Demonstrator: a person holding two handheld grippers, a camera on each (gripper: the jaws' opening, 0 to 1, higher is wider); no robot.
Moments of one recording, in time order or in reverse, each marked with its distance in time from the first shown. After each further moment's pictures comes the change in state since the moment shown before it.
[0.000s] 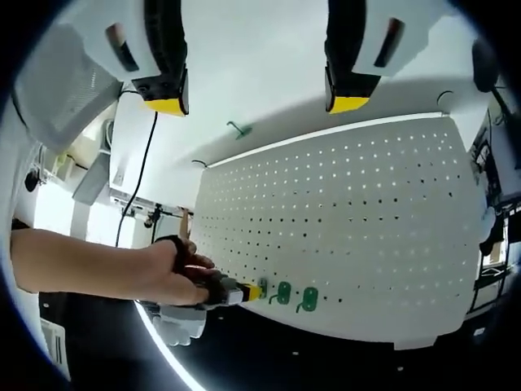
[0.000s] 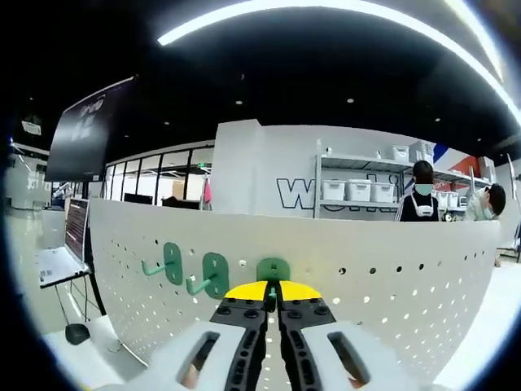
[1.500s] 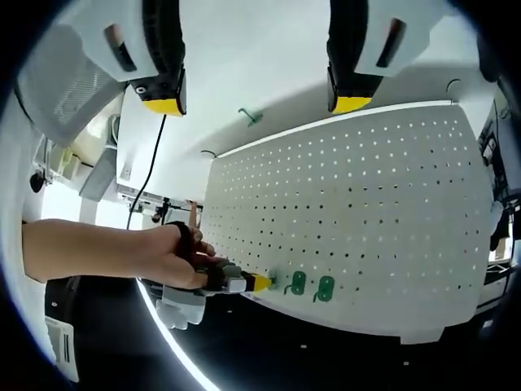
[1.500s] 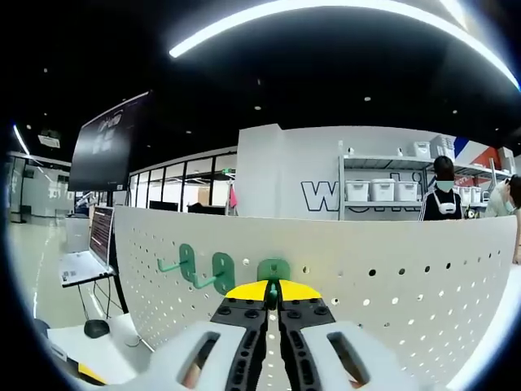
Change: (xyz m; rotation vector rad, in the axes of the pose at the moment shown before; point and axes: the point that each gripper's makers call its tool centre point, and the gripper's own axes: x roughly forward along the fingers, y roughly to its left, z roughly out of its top) left arm 0.010 -0.017 0.016 0.017 -0.049 -0.043; right arm -0.011 0.000 0.002 -0.021 -0.006 0.196
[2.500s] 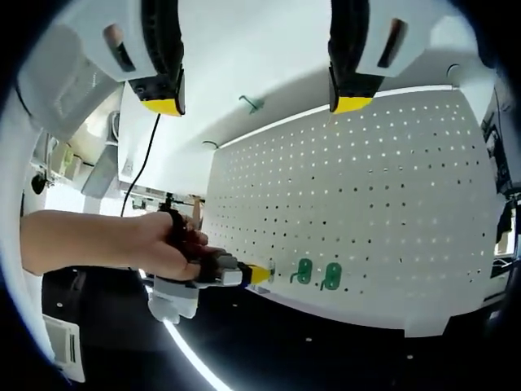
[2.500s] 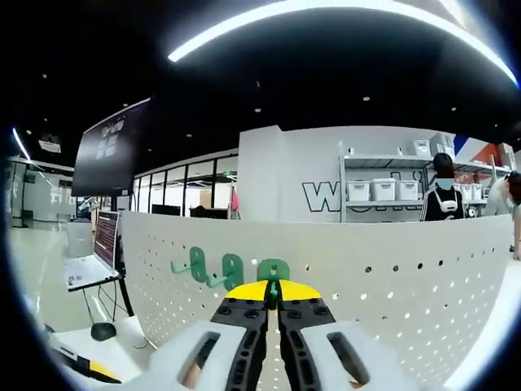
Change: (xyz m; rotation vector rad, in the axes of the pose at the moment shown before) left arm 0.007 -0.003 0.018 0.024 -0.037 -0.017; right arm -0.012 0.004 0.006 0.016 -0.009 0.009
